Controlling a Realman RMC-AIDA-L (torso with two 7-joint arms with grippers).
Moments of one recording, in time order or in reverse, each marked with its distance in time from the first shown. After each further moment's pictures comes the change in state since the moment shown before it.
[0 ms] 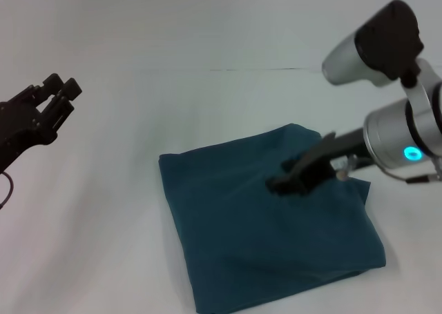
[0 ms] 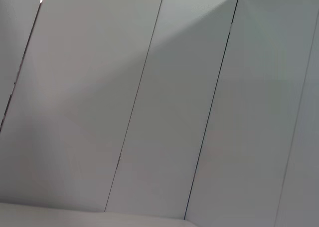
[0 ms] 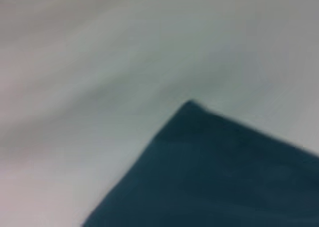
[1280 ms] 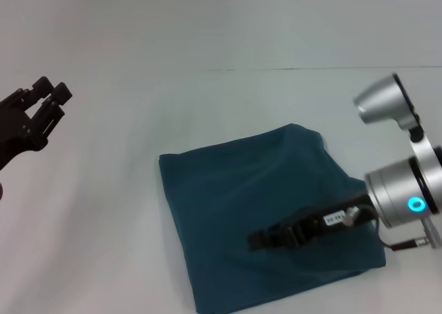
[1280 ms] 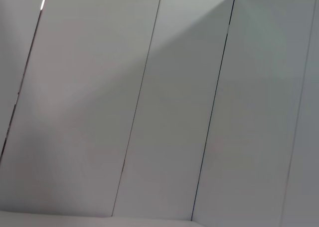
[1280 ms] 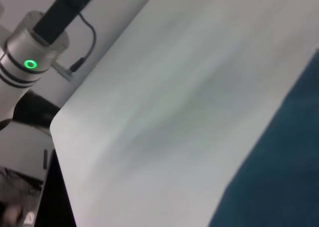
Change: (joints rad) left arm 0.024 0.001 -0.012 0.014 0.000 0.023 0.042; right arm 0.100 -0.008 0.270 0.663 0.376 -0.121 -0.345
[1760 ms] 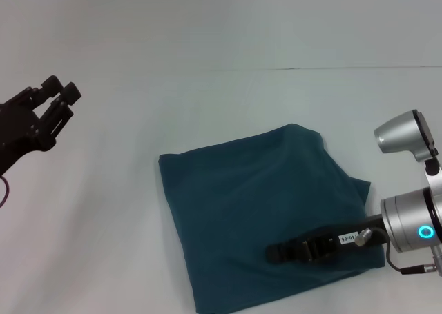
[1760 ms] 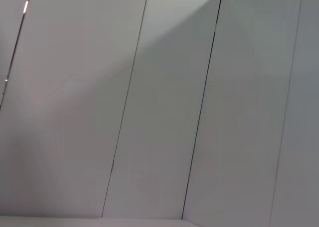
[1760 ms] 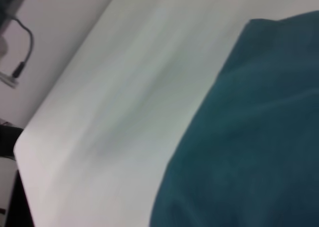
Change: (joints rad) left arm -0.006 -0.001 0.019 0.001 0.002 0.009 0.013; right arm -0.047 0.000 0.059 0.133 -0.019 0.091 -0.089
